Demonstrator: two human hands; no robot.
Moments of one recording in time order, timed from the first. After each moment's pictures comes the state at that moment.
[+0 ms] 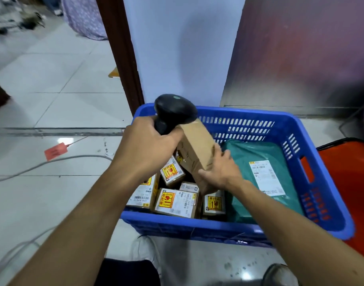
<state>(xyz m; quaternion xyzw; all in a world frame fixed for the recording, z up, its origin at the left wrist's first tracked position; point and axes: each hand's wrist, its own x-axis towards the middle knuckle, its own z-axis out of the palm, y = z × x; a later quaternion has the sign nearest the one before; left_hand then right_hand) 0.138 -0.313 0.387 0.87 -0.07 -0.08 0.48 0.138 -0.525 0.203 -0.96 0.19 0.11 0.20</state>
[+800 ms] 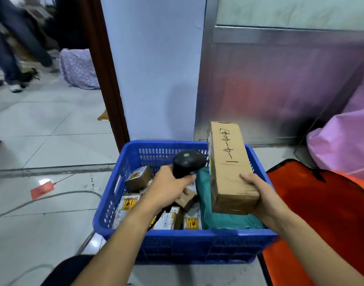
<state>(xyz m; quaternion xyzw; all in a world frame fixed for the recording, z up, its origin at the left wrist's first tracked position) 0.083 -0.366 0.368 0.80 -0.15 -0.22 0.54 -0.037 -0.590 0.347 -0.58 0.29 -0.02 0.76</state>
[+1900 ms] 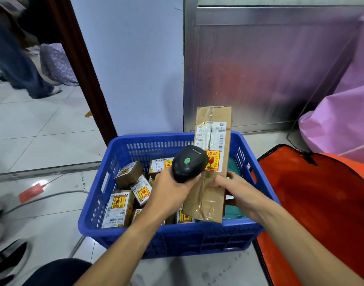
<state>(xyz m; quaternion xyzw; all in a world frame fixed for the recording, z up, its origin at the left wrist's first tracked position) 0.054 -0.402 0.343 0.80 -0.16 -0.15 0.56 -0.026 -0.585 0.330 -0.70 0.26 0.06 0.66</state>
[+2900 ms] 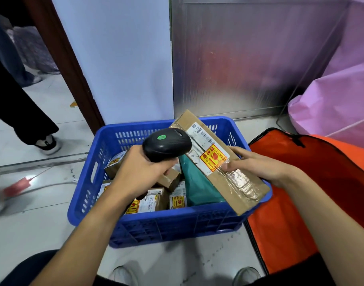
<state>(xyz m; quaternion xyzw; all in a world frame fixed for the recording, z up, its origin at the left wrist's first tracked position) 0.059 -0.367 0.387 0.82 -0.22 -0.15 0.51 -0.043 -0.663 0.343 -0.78 0.20 0.15 0.57</state>
